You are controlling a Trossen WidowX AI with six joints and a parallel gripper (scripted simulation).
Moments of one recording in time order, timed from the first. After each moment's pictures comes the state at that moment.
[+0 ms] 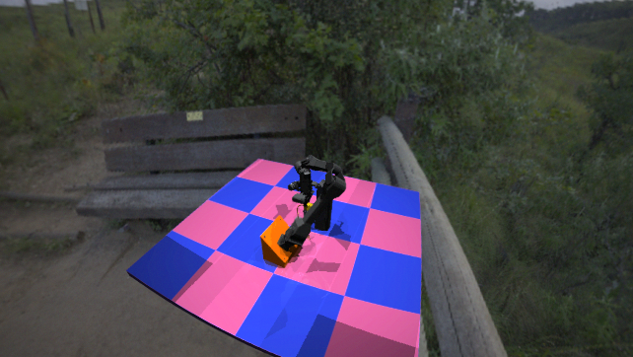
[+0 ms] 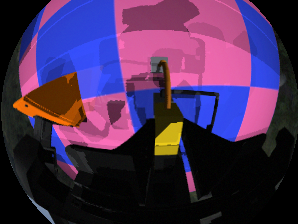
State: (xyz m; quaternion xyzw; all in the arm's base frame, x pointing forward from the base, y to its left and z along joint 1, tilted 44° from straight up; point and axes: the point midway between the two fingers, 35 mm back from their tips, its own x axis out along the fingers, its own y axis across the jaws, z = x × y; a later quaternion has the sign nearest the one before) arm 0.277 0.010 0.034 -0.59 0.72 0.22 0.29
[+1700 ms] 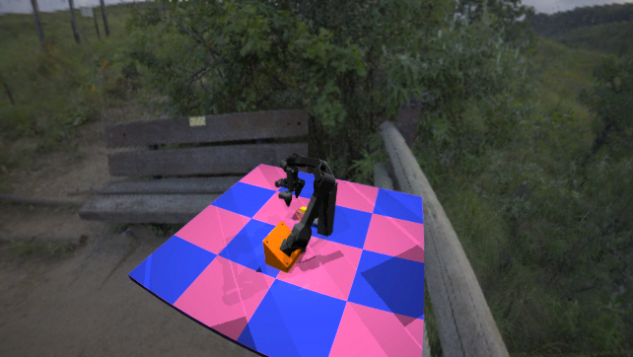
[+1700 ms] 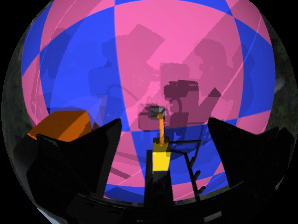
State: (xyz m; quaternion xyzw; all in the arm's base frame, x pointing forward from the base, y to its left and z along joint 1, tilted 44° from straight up) arm 0.295 0.091 -0.017 -0.59 0.70 0.25 0.31
